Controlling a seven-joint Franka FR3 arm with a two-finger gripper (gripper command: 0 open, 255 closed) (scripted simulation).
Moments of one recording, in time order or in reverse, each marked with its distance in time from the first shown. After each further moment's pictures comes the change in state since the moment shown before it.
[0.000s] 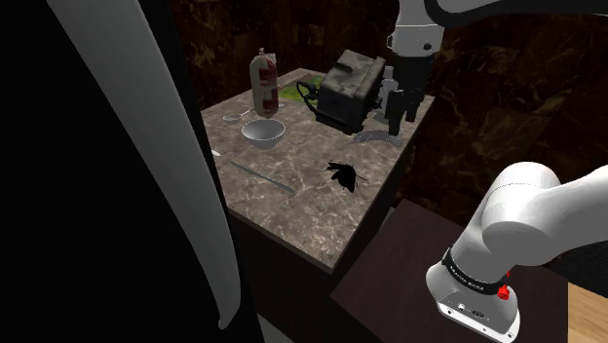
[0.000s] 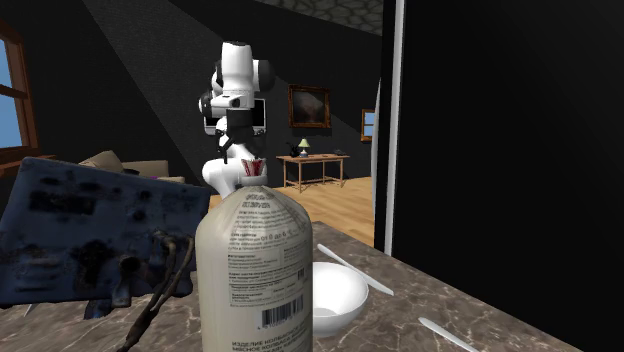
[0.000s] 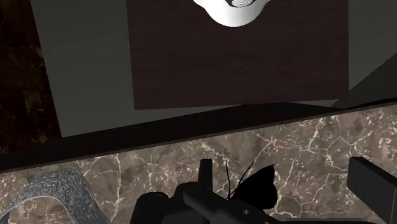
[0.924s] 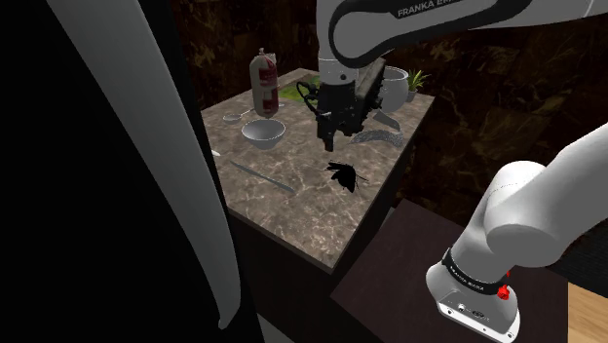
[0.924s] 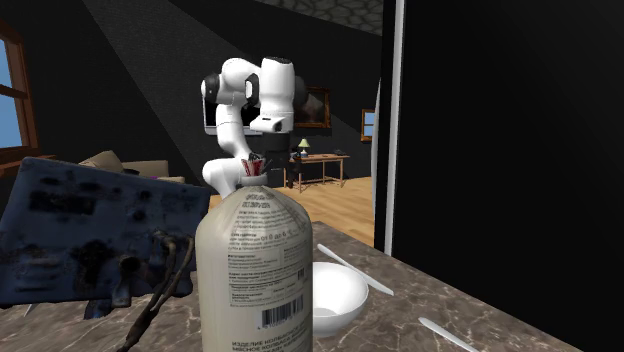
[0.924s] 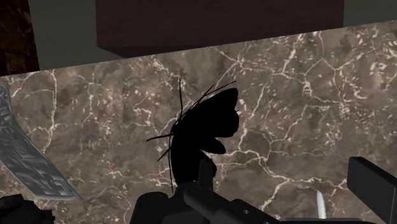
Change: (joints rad) arm 0.069 0.426 0.095 0.143 0.049 0.276 0.076
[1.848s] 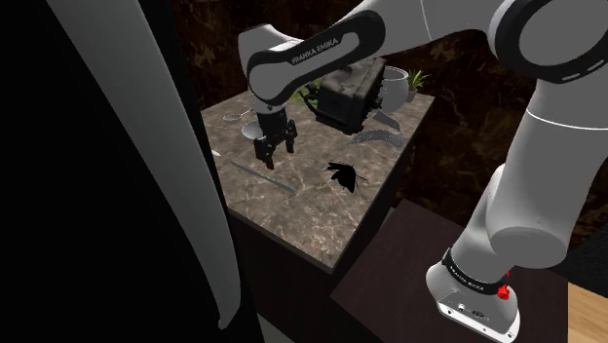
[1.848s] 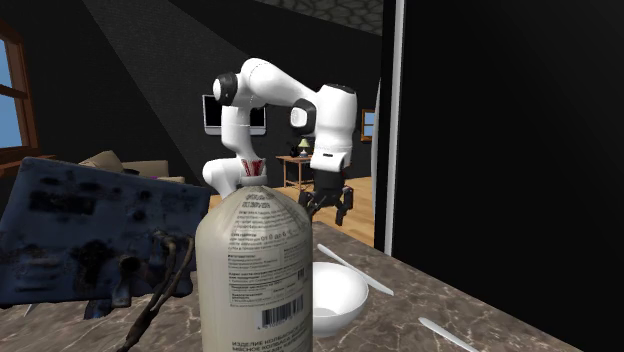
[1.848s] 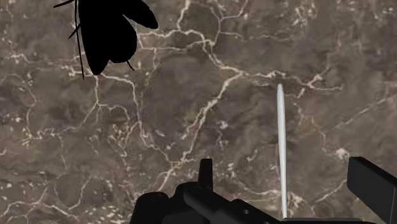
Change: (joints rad) arm 0.061 0.524 0.077 0.376 -0.039 0.136 0.087
